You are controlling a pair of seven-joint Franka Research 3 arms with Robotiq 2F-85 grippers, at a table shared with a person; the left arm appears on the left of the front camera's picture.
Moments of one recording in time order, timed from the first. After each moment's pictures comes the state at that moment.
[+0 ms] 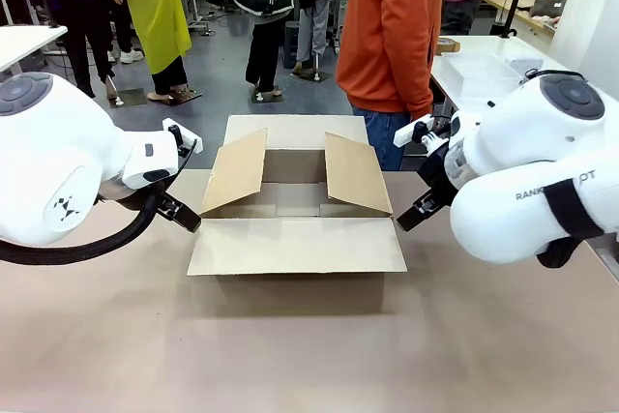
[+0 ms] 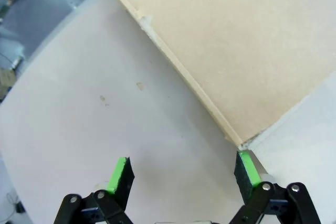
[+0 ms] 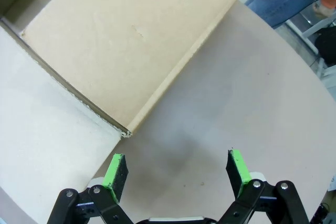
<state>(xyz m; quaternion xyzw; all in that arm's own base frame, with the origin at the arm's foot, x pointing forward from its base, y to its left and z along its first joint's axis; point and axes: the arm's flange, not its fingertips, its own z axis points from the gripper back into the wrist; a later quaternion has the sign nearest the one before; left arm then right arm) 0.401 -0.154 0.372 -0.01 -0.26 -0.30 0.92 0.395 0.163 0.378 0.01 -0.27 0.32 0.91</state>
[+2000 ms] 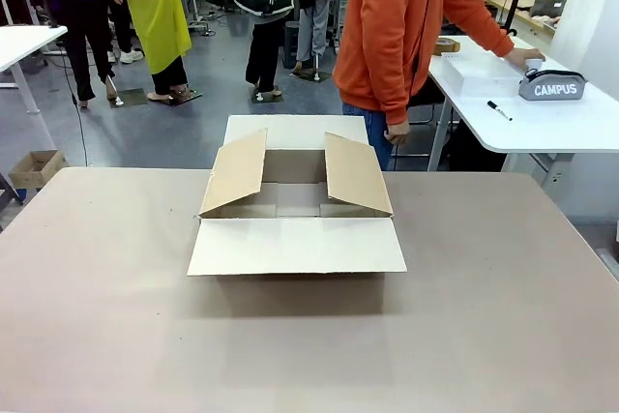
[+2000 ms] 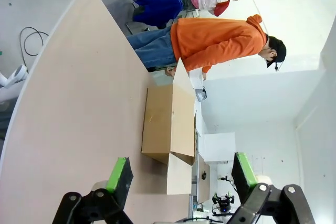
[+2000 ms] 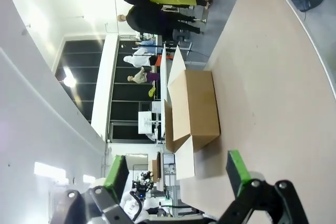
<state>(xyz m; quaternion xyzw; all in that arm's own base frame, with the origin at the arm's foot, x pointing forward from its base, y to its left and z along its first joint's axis) 0.233 0.277 0.414 -0.55 -0.33 0.26 0.73 0.223 -0.269 0.377 0.59 -0.28 -0.26 0.71</state>
